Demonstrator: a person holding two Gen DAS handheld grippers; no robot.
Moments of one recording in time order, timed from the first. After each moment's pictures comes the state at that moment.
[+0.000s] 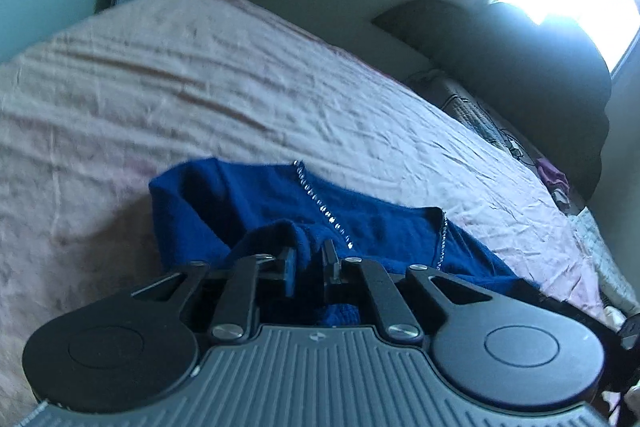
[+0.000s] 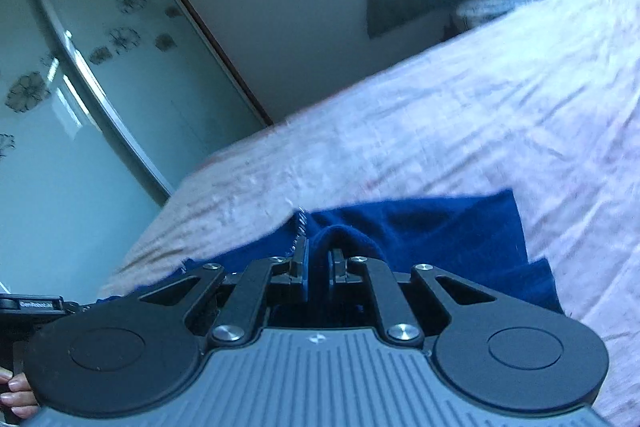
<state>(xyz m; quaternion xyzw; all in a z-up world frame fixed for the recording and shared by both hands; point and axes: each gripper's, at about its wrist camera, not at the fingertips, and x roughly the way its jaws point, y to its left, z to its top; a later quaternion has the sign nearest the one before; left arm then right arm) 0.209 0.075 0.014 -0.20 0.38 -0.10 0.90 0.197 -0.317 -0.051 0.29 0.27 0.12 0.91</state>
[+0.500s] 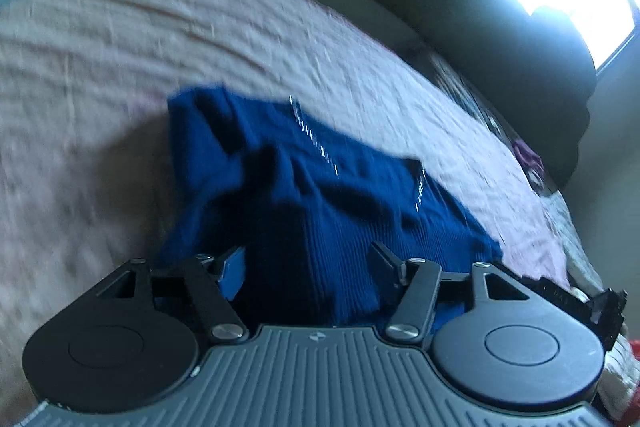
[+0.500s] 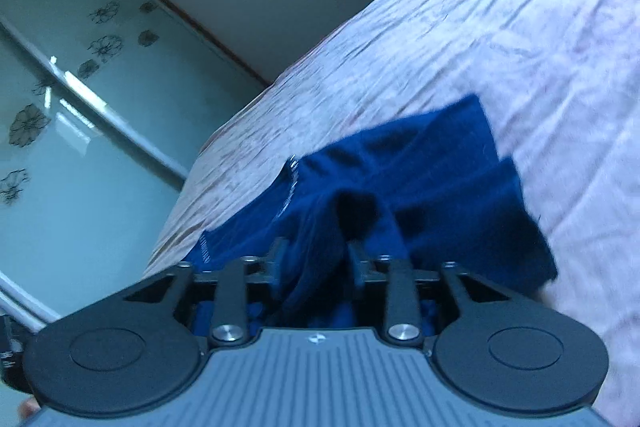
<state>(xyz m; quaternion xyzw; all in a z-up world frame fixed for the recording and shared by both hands) 0.168 0.086 0.003 -0.24 0.42 -0.14 0.86 0.178 -0.342 -0.073 0.38 0.33 0.16 0.85</state>
